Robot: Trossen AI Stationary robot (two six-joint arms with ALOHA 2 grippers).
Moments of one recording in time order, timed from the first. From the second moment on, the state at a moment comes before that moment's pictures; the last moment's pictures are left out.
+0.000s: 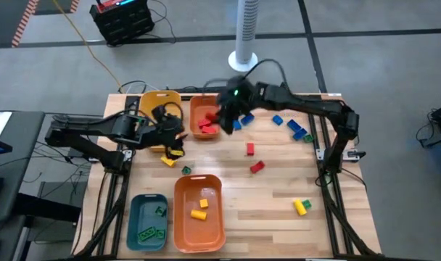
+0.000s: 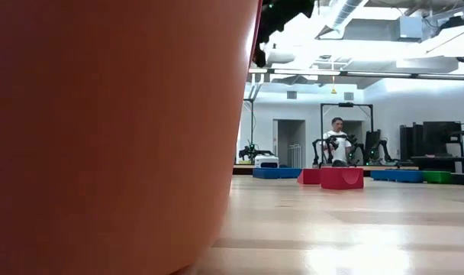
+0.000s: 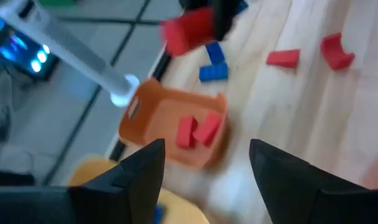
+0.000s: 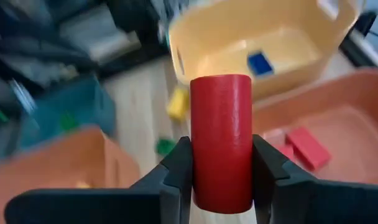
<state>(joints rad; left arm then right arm) -0.10 1.27 1.41 -0.99 -0.66 -0.16 -0.32 1.77 1.69 -0.55 -0.34 0.18</state>
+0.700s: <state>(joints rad) 0.02 1.29 1.41 -0.57 -0.26 -0.19 -0.19 1.61 1.70 -0.67 -0.28 -0.06</state>
